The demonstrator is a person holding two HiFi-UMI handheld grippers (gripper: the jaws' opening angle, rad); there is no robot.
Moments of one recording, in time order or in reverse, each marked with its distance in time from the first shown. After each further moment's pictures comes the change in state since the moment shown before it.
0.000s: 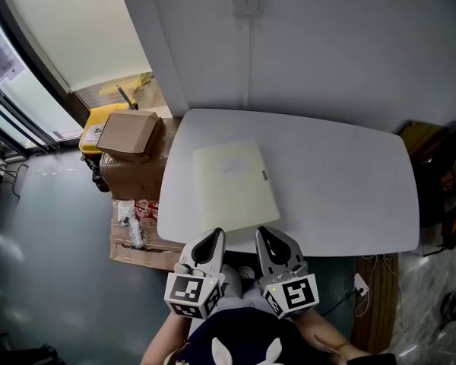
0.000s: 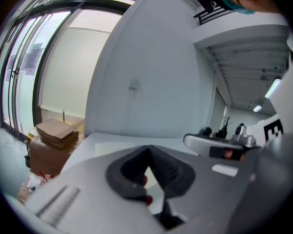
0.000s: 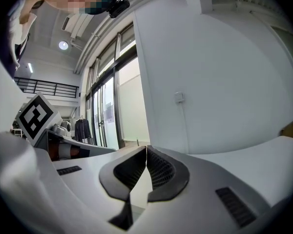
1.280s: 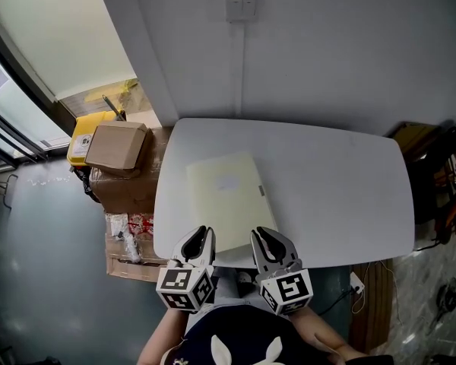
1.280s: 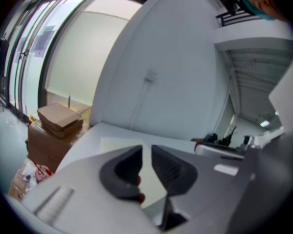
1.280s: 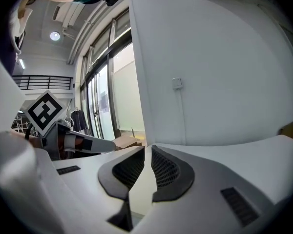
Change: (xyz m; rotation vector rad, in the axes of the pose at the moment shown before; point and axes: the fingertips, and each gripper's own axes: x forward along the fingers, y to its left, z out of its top) left arm 0.053 0.068 0.001 -0.155 0.071 0.045; right arm 0.059 -0.026 -0.022 0.010 0.145 -0.033
